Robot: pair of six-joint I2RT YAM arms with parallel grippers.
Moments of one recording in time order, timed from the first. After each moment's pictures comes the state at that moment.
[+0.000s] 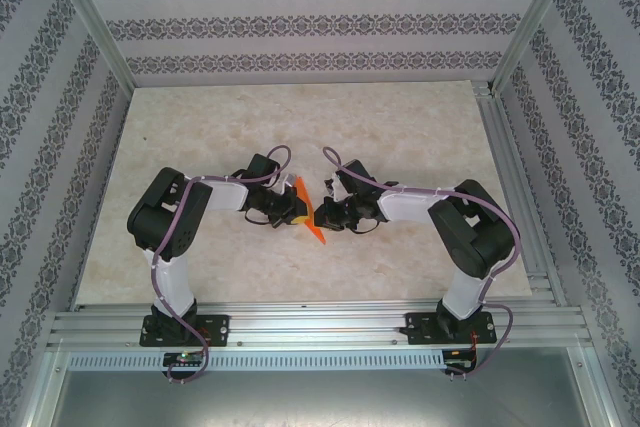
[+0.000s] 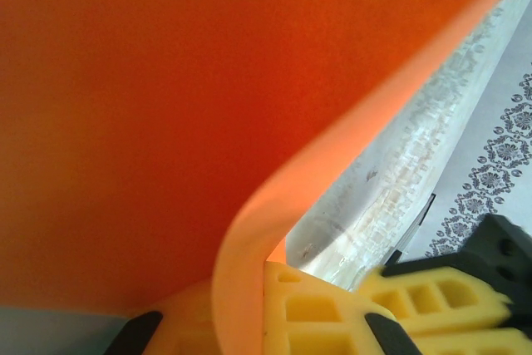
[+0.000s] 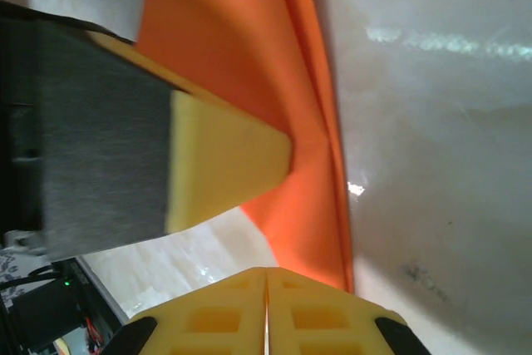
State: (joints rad) left arm -0.44 1.91 0.92 -0.07 0.80 -0.87; right arm 0.64 1.79 0.89 -0.12 -0.57 0.71
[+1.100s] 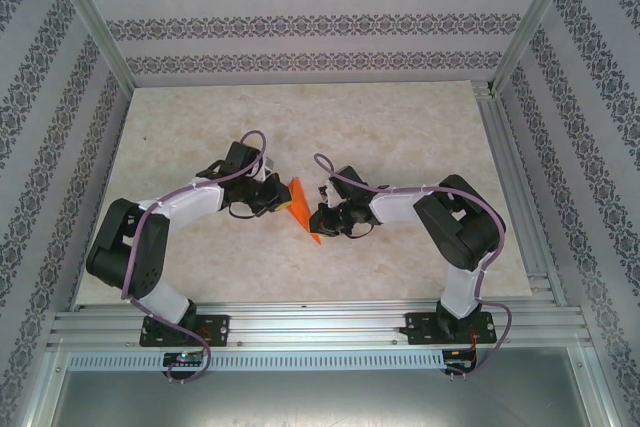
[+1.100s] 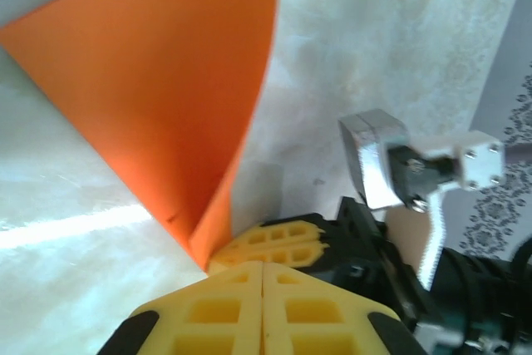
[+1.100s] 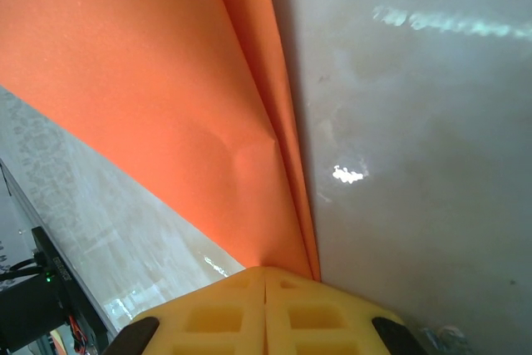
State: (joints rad) left arm -0.40 1.59 0.90 -0.27 0.61 -0.90; right arm 0.67 1.86 0.89 -0.07 -0.59 0.71
